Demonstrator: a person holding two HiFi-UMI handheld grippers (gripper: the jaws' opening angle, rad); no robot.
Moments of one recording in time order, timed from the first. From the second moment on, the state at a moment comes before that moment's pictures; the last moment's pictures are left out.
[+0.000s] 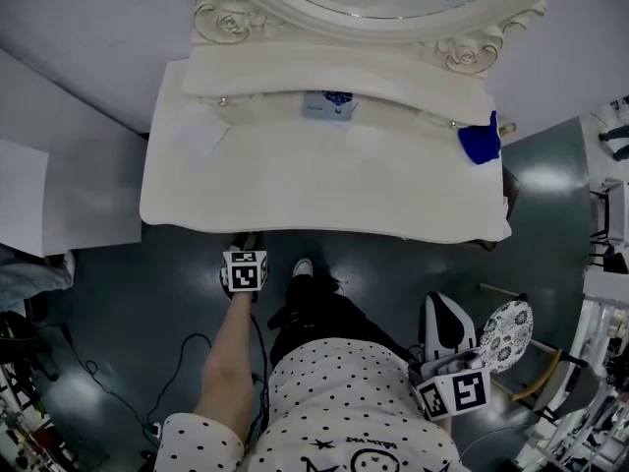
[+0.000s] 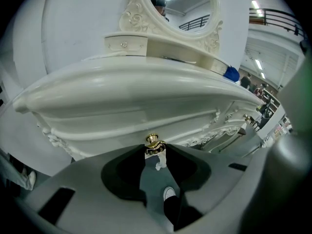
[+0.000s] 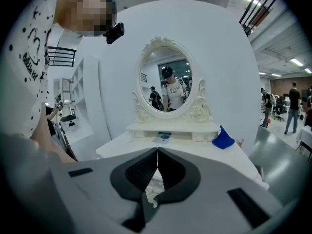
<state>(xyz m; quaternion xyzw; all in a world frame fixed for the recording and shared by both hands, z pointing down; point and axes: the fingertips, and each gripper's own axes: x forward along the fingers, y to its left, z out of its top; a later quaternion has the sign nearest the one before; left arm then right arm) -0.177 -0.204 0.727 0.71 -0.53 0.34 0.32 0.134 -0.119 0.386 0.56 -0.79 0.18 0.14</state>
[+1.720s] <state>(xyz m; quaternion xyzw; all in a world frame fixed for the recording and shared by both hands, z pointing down) -0.093 -0.072 0.336 0.78 -0.63 0.05 0.03 0.167 -0.025 0.360 0.51 -0.85 0.13 0.05</state>
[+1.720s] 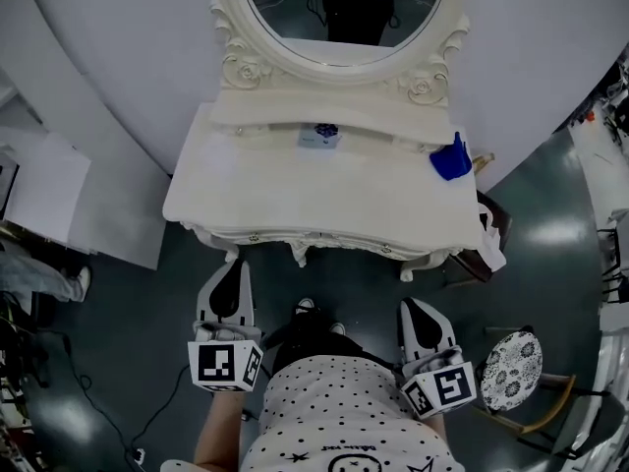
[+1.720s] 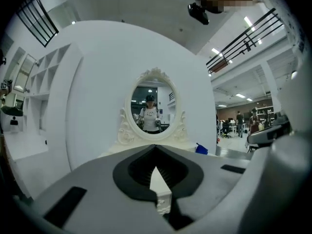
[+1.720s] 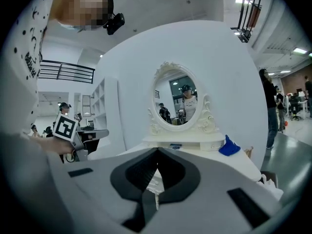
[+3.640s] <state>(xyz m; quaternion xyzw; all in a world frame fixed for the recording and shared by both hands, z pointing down) -0.027 0.011 0.312 0.81 -0.59 -0.01 0.04 0.168 0.002 0.342 0.48 -0.87 0.11 0.03</state>
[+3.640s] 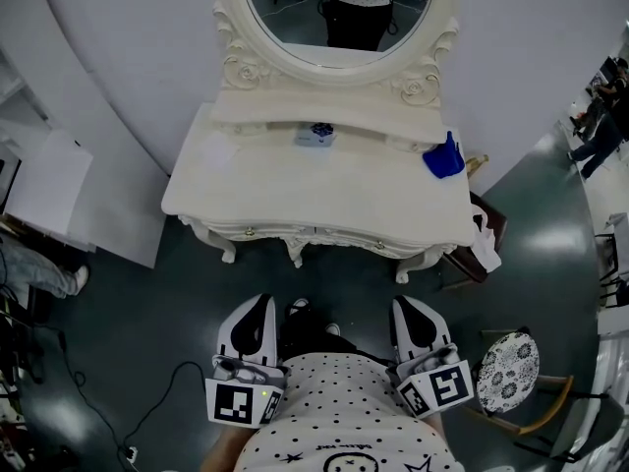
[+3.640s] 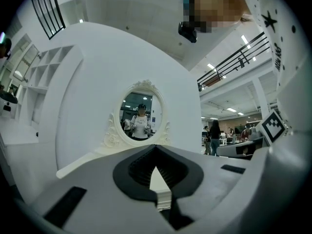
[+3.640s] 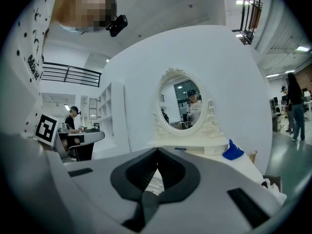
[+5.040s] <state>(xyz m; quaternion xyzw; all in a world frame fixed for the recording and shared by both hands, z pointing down) -0.066 0.018 0.313 0.78 -0.62 -0.01 0.02 0.158 0.011 0.342 0.48 -0.87 0.10 0.04</state>
